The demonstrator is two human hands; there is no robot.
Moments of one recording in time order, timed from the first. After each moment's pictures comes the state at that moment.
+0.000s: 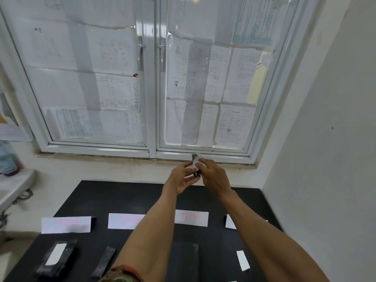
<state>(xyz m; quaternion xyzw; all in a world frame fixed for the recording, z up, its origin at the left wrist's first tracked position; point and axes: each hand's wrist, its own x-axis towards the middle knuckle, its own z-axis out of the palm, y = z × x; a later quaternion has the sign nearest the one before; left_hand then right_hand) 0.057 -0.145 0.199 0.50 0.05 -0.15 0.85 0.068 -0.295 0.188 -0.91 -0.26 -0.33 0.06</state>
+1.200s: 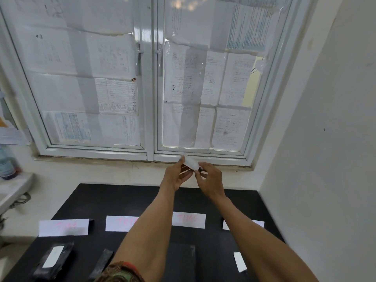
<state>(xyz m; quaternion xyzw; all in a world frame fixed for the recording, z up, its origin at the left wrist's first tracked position) 0.066 -0.145 0.205 0.49 0.10 -0.08 0.86 0.054 -0.287 0.180 -0.85 -0.16 -0.29 0.42</state>
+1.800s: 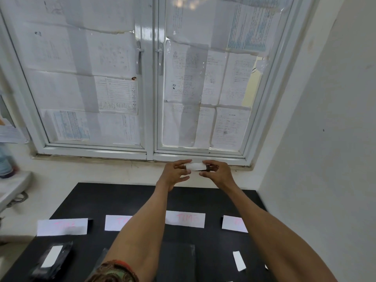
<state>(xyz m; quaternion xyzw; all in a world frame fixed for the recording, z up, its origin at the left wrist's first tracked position) 0.062 -0.125 0.202 0.68 -0.05 -0.06 0.73 0.066 -0.321 0.204 -0.87 -0.11 -0.13 0.46</state>
